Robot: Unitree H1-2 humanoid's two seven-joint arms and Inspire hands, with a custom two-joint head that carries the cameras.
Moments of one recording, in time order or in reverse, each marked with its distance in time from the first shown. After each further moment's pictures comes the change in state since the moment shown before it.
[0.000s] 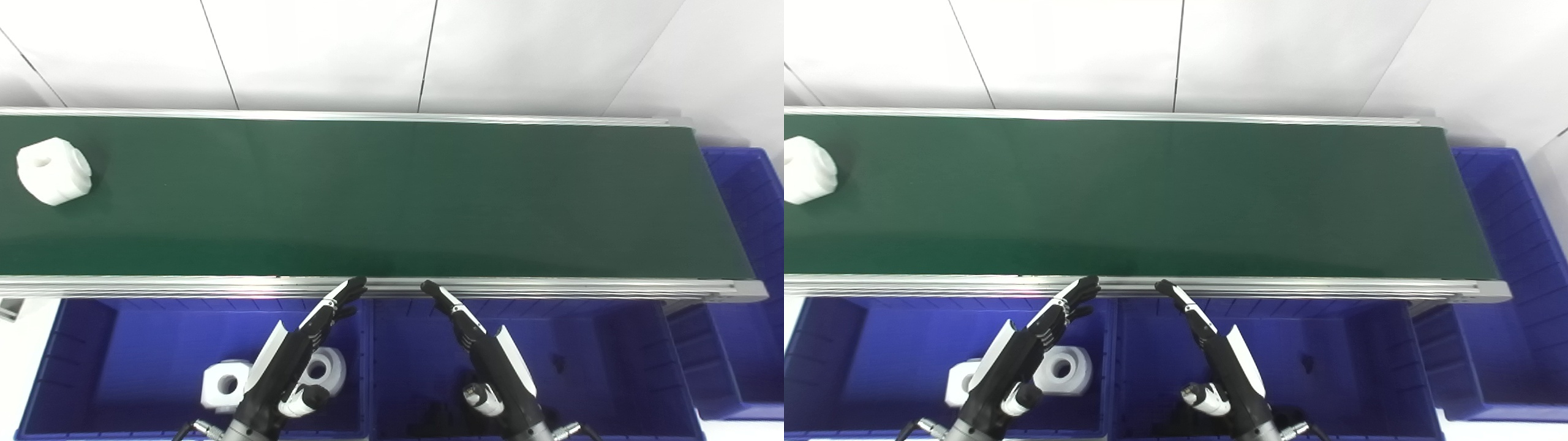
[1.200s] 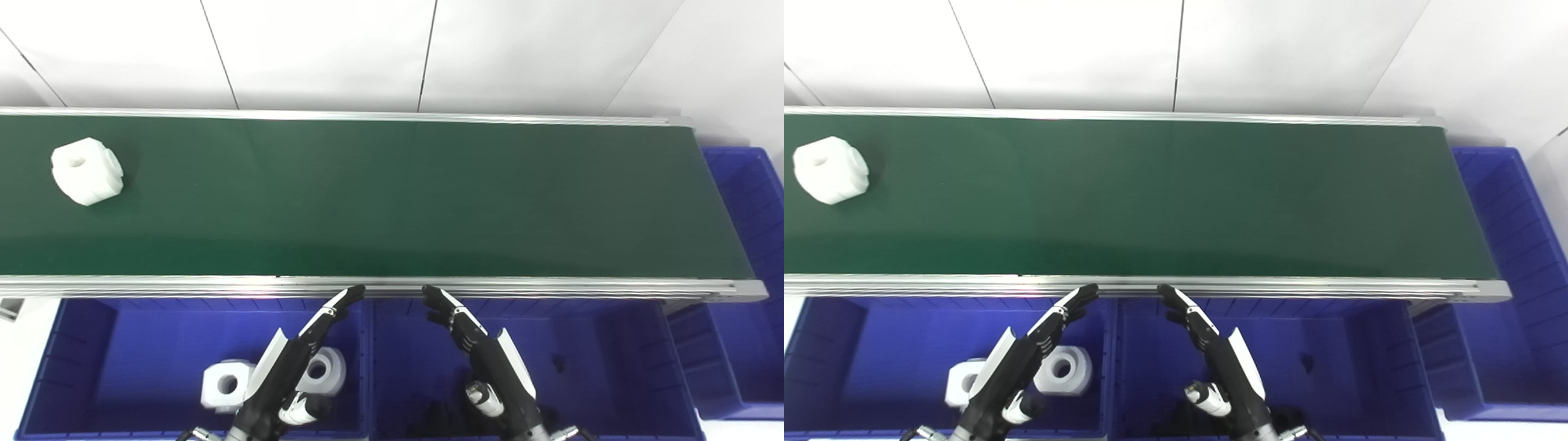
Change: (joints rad) left arm 0.015 -0.008 0.015 0.028 0.051 -0.015 0.004; right arm 0.002 0.002 0.008 0.024 0.043 -0.001 -0.009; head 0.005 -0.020
